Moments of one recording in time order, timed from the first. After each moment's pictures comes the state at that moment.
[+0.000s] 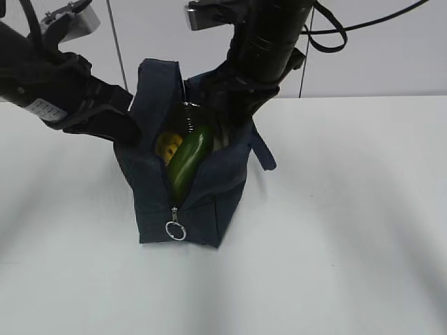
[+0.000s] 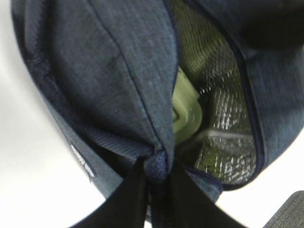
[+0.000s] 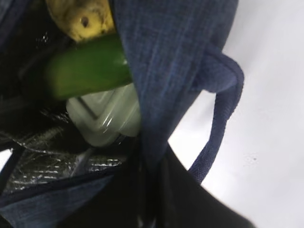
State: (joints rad) left arm -0.30 1.56 -1.18 -0.58 0.82 0.43; right arm 0.50 2.02 -1.94 0.11 1.25 -0.17
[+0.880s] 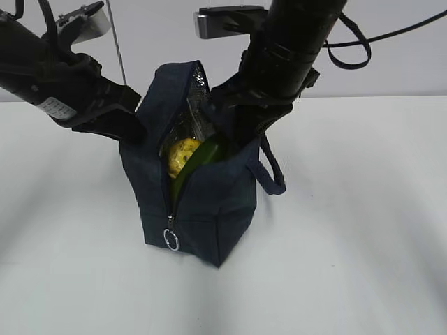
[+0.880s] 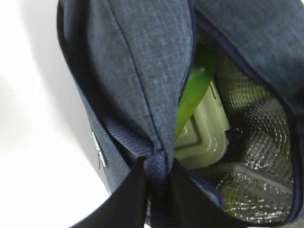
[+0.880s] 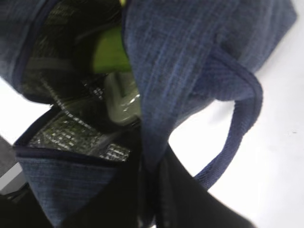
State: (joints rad) left arm -0.30 1.61 -1.22 -0.57 0.83 0.43; right arm 0.50 1.90 -1.76 0.23 1.24 -0.22
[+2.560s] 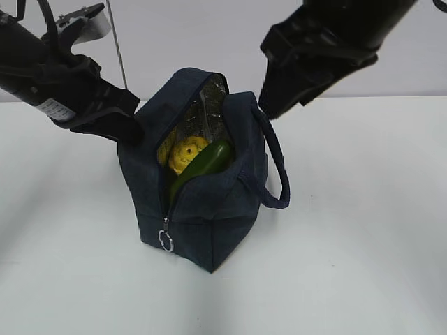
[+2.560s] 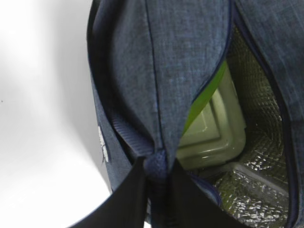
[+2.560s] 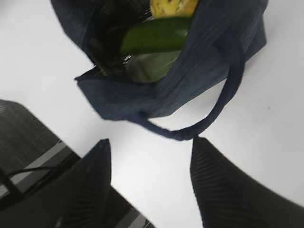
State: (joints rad) left arm -0.30 1.61 -1.22 -0.54 0.83 0.43; right arm 0.51 1.55 -1.58 0.21 1.24 -0.20
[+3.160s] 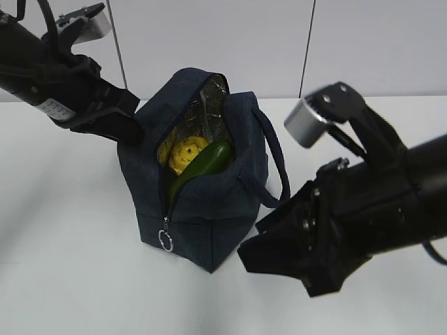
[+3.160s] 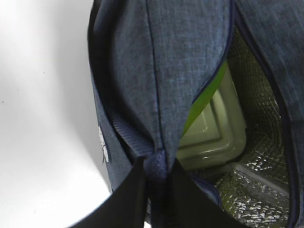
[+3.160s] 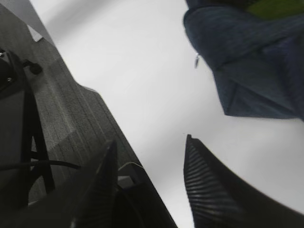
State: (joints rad) left arm -0.30 1.61 -1.22 -0.54 0.83 0.43; right arm 0.51 1.28 -0.73 1.05 0.67 -1.10
